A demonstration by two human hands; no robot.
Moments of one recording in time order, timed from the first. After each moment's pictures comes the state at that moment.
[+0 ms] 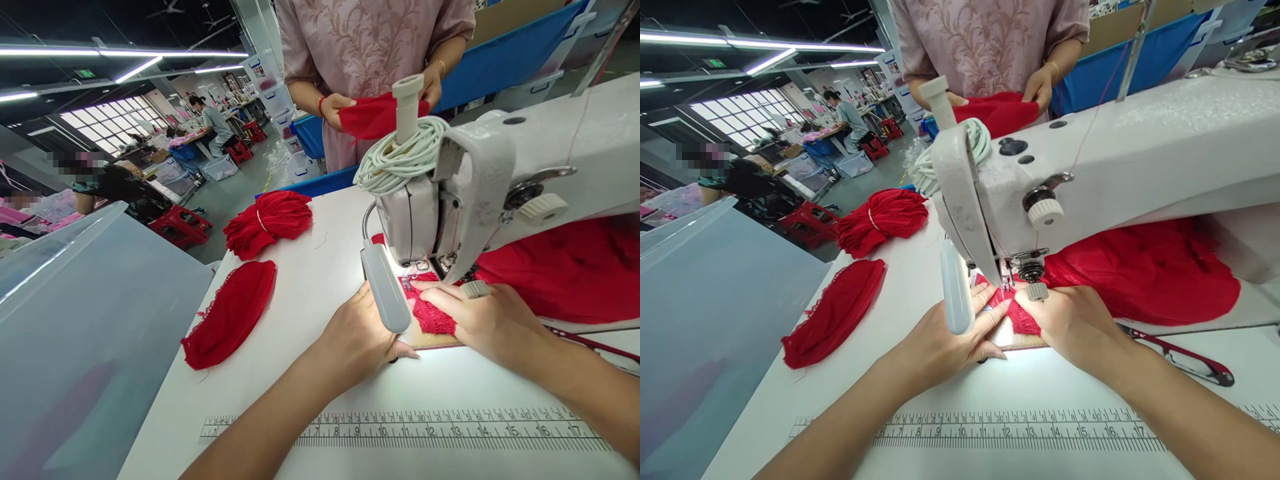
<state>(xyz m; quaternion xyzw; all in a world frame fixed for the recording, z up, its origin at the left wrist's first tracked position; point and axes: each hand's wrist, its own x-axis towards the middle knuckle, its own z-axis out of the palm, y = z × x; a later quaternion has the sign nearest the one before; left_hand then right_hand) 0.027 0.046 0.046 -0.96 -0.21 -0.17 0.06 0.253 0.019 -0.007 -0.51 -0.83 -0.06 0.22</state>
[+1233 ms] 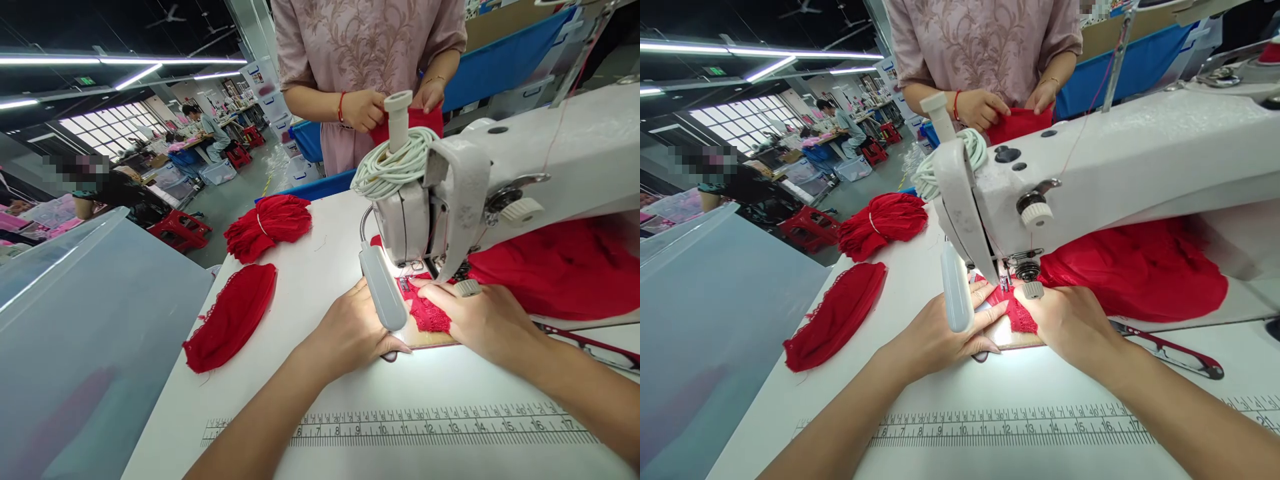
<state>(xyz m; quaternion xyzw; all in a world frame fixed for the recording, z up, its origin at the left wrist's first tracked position) 0.024 0.058 0.047 -0.97 -0.18 -0.18 0.04 0.242 0.015 0.021 -0.52 -0.83 -0.09 0.20</state>
